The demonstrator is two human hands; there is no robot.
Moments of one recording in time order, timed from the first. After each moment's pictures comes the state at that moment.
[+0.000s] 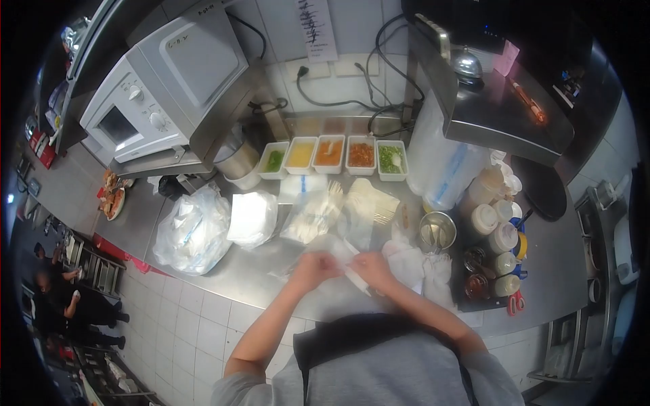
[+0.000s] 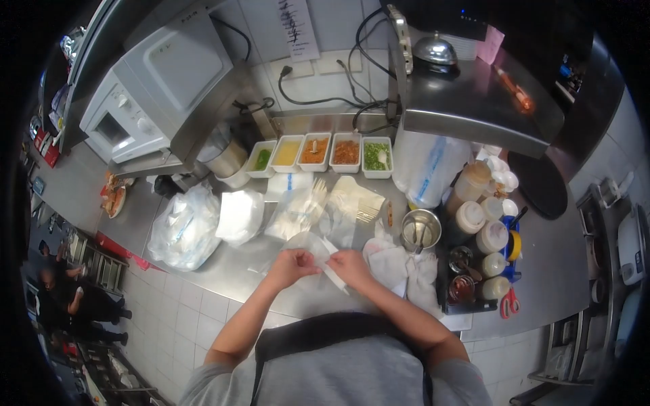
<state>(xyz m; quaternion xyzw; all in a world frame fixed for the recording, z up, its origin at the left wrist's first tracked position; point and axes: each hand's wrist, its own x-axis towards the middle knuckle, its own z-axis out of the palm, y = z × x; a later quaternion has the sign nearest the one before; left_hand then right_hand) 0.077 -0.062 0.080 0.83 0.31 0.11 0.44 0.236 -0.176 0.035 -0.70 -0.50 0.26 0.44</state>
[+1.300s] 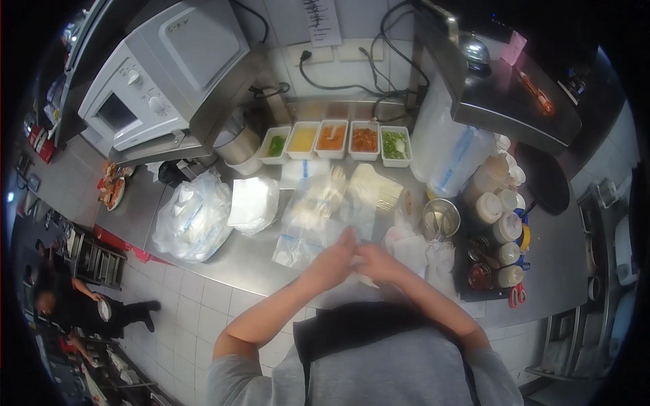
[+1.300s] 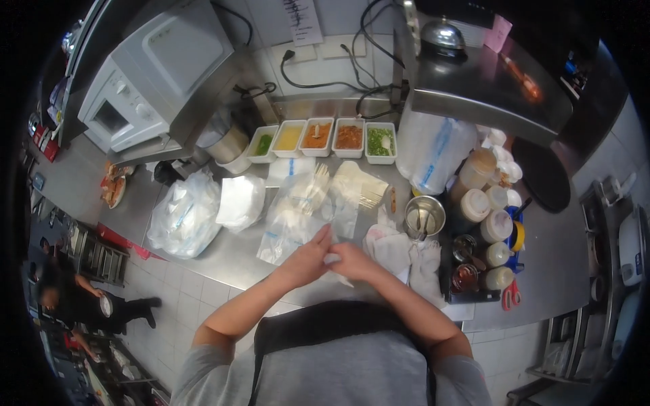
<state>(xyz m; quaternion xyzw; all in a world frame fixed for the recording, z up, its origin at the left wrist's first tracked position) 0.096 -0.092 0.094 0.94 0.18 0.05 0.27 0.238 -0.190 0.063 -0.61 -0.58 0.38 0.39</state>
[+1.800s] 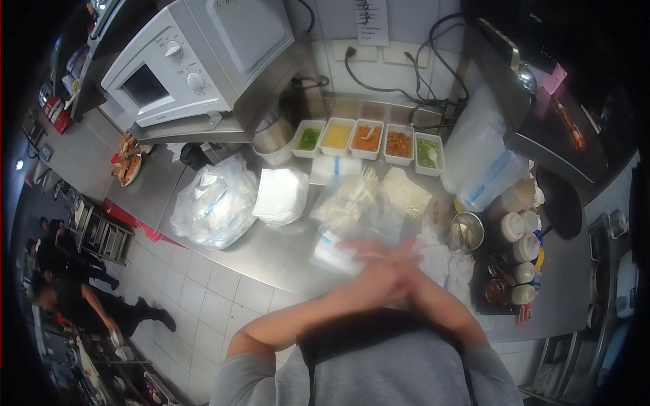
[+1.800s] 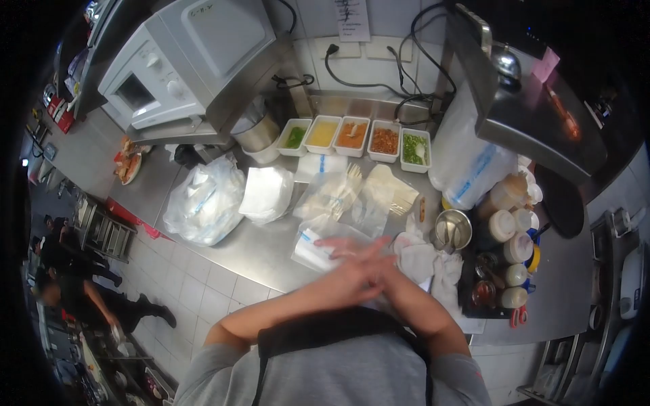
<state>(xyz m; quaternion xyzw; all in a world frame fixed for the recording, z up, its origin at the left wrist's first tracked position) 0.095 -0.127 0.147 0.91 0.01 0.17 0.38 0.222 -0.142 0.024 -0.31 -0.62 0.48 0.53</state>
